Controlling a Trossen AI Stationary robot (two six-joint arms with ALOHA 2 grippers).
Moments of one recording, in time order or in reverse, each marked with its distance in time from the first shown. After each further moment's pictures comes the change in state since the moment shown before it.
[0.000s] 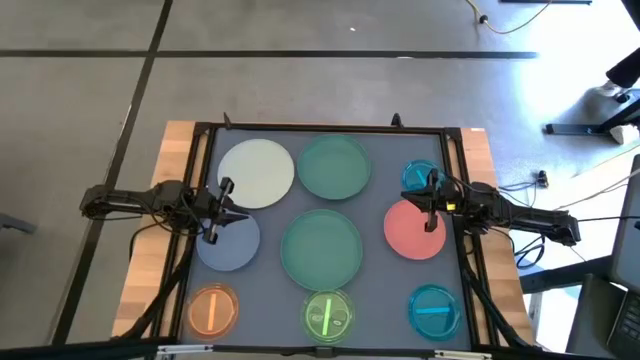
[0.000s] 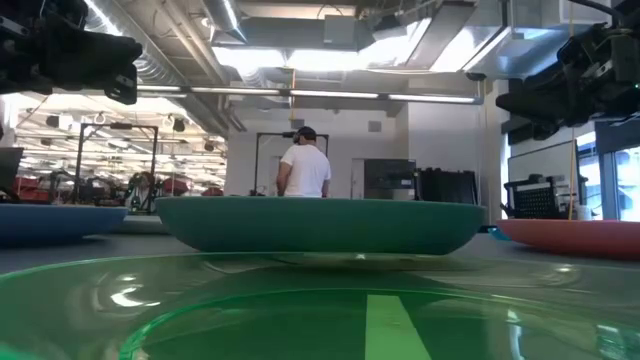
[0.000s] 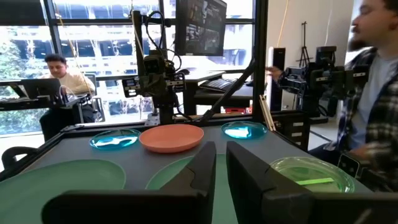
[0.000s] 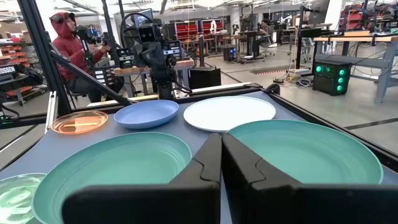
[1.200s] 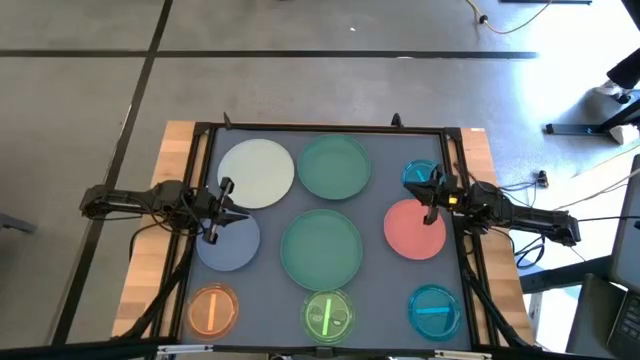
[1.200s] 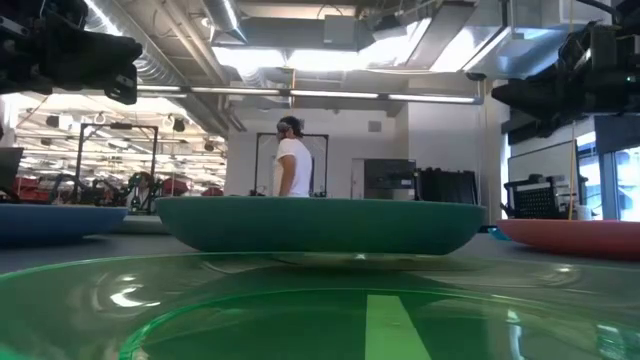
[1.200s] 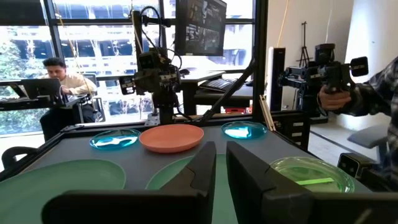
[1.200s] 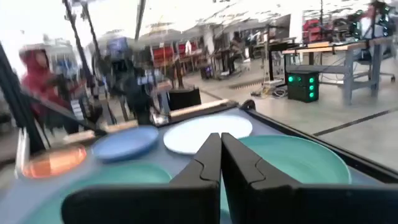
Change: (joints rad) left arm 0.000 0.000 0.000 0.004 -0.001 0.003; right arm 0.000 0.000 -0.002 0.106 0.137 0.093
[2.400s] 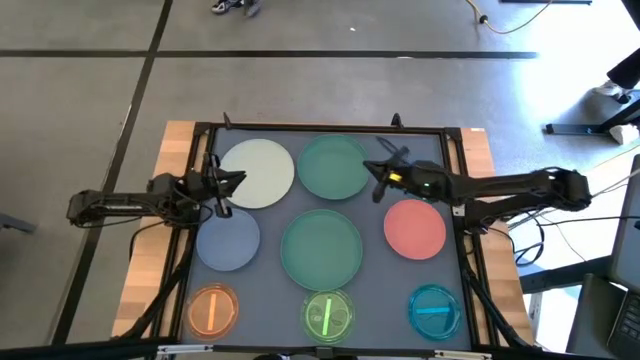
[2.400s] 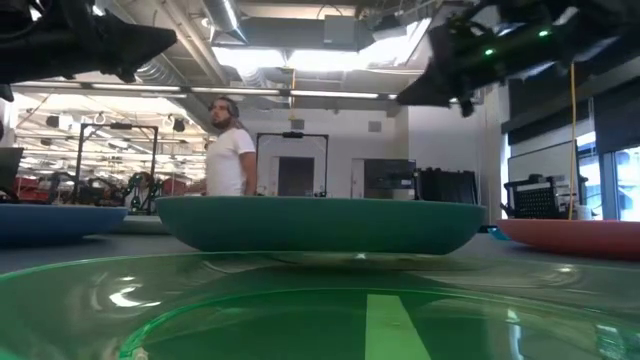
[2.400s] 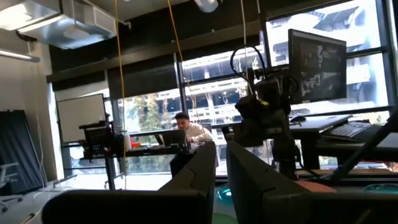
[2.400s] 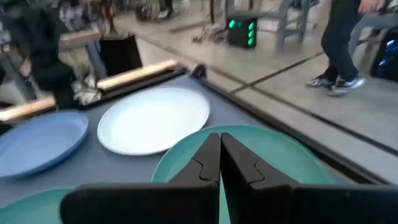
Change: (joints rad) left arm 0.156 0.175 0.000 0.426 -0.303 0.186; right arm 0.000 1.144 0.540 0.255 0.197 0.015
